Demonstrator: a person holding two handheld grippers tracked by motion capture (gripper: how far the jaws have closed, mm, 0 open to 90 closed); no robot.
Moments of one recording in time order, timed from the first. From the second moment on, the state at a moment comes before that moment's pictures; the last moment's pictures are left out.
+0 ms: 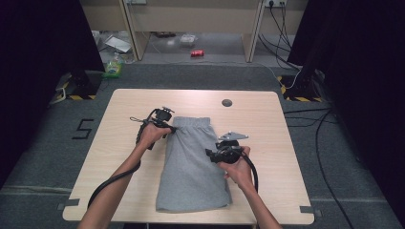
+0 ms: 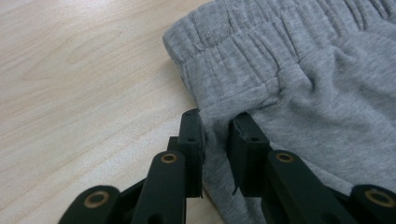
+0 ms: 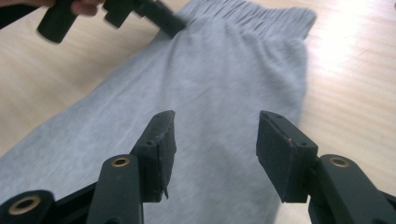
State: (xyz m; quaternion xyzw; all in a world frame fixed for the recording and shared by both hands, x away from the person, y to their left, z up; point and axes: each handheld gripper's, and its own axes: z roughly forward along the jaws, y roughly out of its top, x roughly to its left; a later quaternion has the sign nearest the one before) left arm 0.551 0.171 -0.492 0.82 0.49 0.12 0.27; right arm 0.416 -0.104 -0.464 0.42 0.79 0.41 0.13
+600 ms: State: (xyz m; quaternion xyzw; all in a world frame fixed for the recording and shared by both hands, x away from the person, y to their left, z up) left arm 0.551 0.171 -0.492 0.82 0.49 0.12 0.26; right arm 0.461 -0.103 -0.461 0.45 0.78 0.41 0.14
